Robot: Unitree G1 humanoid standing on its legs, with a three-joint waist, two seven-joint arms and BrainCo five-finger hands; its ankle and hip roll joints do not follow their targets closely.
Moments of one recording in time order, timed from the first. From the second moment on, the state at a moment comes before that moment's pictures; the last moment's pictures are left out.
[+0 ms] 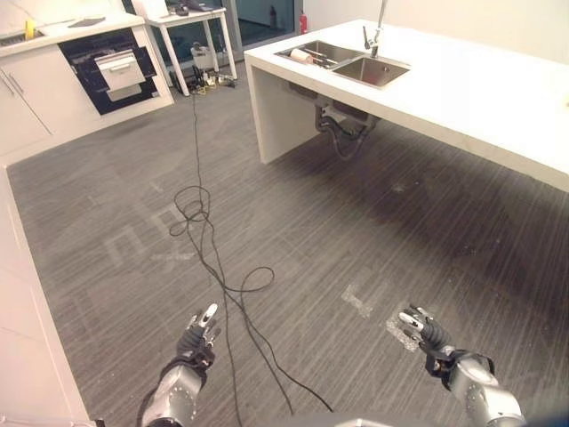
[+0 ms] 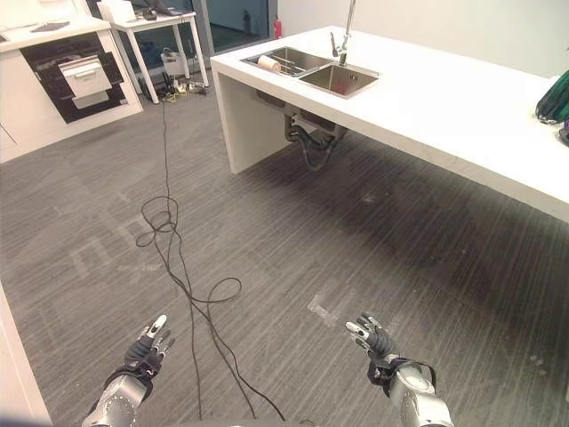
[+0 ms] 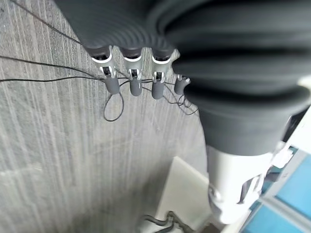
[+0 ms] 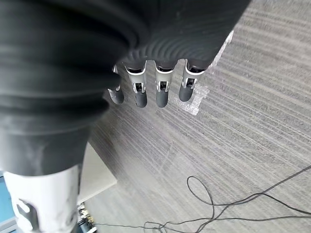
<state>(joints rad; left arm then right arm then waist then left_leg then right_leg) 0.10 0.23 0.12 0.61 -0.84 -0.02 -0.05 0.12 -0.30 -0.01 0.42 0.49 0.16 0.18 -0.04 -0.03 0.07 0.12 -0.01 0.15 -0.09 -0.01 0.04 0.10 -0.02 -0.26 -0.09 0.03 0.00</state>
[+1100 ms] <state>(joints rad) 0.22 0.15 0.10 0.24 -1.00 -0.07 -0.09 0.18 -0.43 -0.07 -0.02 0.49 0.08 0.28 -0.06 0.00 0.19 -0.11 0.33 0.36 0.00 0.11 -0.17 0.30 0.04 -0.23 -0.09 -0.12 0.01</state>
